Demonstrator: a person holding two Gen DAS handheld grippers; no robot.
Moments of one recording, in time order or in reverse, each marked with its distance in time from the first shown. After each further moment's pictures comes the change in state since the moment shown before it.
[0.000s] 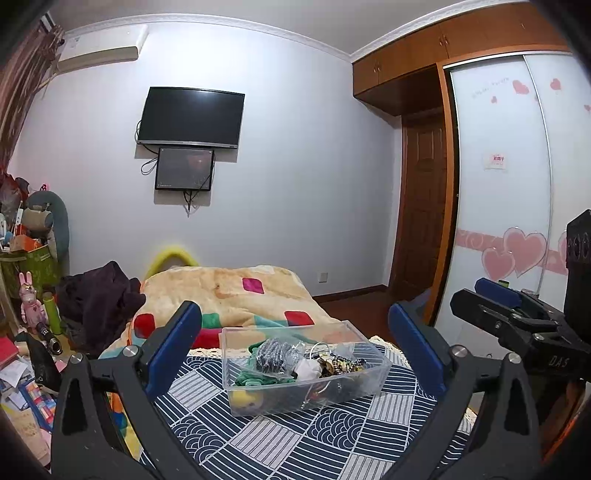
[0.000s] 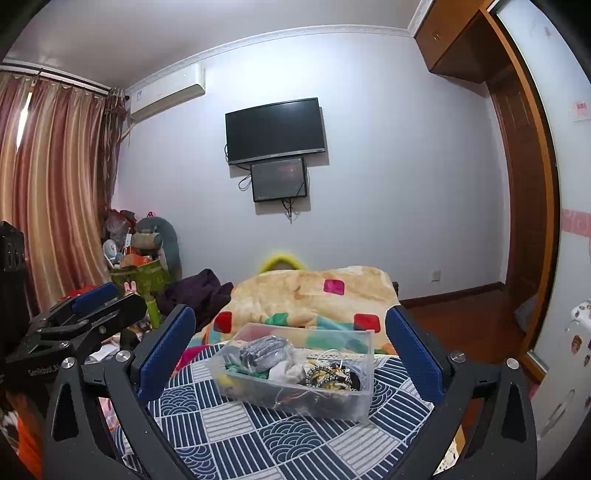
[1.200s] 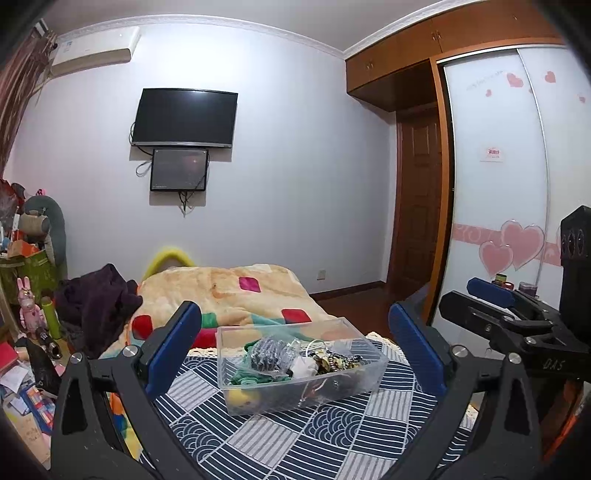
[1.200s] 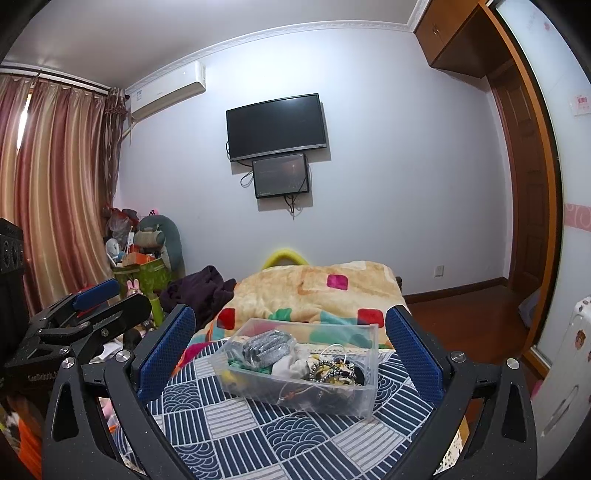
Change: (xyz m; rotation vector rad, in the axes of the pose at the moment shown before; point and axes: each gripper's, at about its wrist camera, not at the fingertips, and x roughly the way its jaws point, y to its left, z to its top) left arm -0.002 -0.006 -0.003 0.016 0.009 -0.024; right arm -0.002 0.002 -0.001 0.009 0.013 0.010
